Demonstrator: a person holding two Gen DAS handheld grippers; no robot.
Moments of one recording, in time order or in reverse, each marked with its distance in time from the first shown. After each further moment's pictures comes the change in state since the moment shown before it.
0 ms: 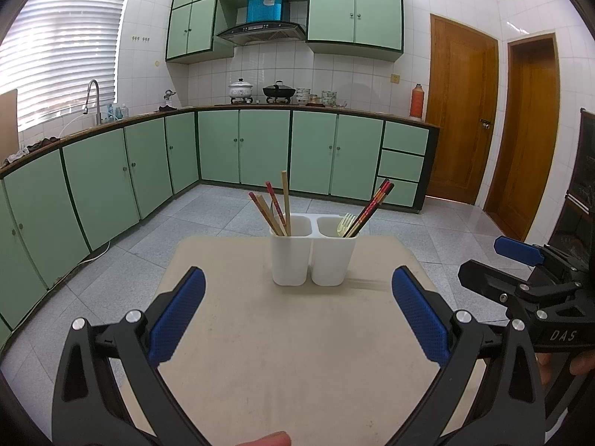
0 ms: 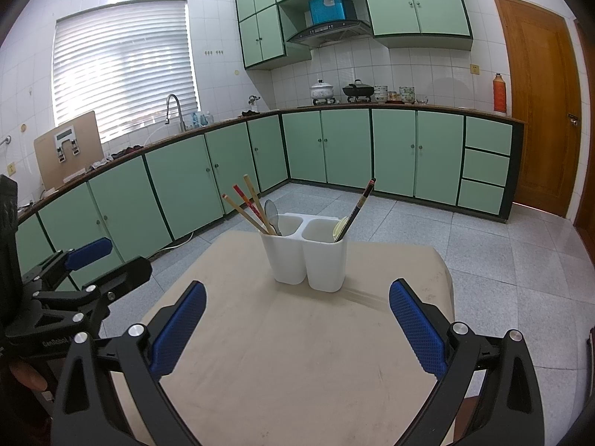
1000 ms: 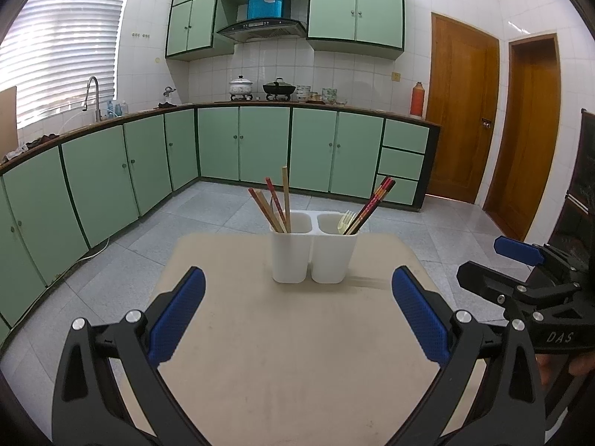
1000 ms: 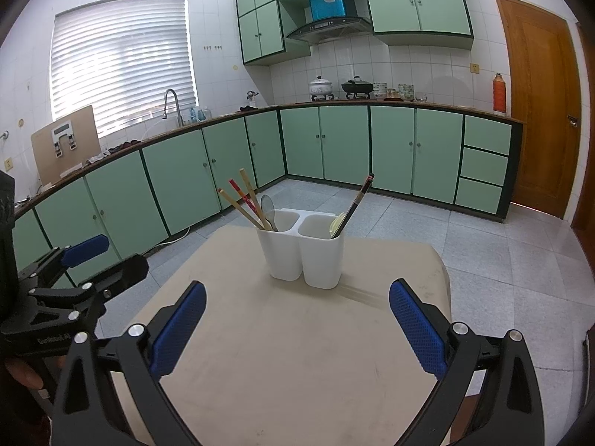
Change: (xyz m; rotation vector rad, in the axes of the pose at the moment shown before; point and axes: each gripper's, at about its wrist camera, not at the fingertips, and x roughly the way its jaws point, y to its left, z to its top) left arm 0.000 -0.003 -0.005 -0.010 0.013 0.005; right arm 0.005 -0.003 -0.010 -0.010 0.018 -0.011
